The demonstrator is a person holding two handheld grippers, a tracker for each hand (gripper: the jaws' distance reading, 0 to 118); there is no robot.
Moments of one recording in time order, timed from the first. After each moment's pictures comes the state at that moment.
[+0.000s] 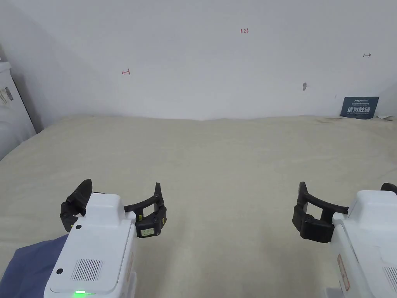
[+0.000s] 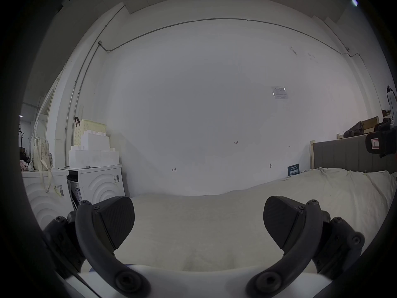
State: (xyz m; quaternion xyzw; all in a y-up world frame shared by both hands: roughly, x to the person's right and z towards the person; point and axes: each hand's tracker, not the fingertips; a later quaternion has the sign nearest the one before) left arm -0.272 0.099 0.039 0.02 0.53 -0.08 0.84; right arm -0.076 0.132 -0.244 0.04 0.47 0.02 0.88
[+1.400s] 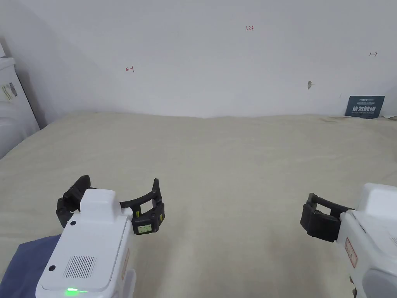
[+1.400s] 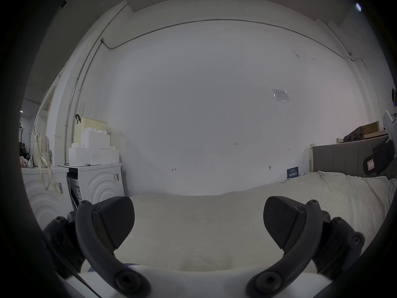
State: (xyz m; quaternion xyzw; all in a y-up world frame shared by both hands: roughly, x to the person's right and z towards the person) left arm -0.272 0.106 0.047 0.03 0.53 -0.07 0.84; right arm -0.085 0.144 -0.257 -0.13 0.43 0.06 0.89
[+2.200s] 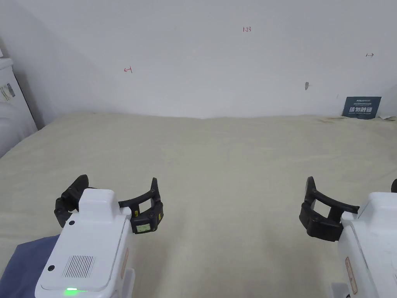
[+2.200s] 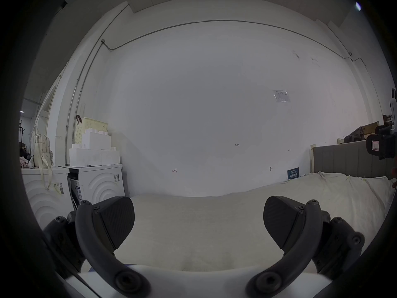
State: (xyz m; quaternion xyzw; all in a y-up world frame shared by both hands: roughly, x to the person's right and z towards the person) left arm -0.270 0.107 0.048 0.03 0.53 -0.07 0.84; right arm -0.067 0.132 -0.244 0.07 0.47 0.00 0.88
